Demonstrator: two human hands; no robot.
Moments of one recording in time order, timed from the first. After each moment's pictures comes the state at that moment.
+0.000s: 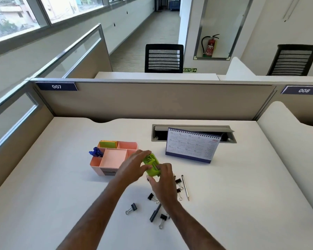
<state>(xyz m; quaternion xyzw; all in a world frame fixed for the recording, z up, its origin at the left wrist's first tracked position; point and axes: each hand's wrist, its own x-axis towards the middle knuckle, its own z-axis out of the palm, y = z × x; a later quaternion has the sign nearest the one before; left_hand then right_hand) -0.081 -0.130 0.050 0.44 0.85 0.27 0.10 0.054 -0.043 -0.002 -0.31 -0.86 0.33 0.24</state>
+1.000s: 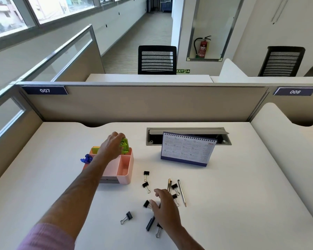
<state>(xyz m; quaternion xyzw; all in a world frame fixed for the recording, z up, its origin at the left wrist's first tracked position) -0.203 -0.108 0.058 0.39 0.91 0.14 0.05 0.103 -0.051 -0.046 -0.30 -0.87 0.38 0.13</state>
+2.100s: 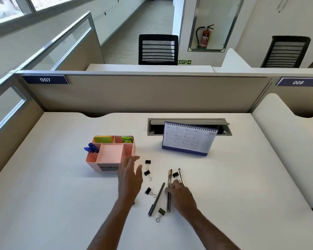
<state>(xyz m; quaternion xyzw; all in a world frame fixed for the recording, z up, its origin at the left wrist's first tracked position) -0.025 -0.145 0.008 0.28 0.87 0.41 -0.02 0.137 -0.006 -0.058 -0.23 -0.96 0.17 -0.04</state>
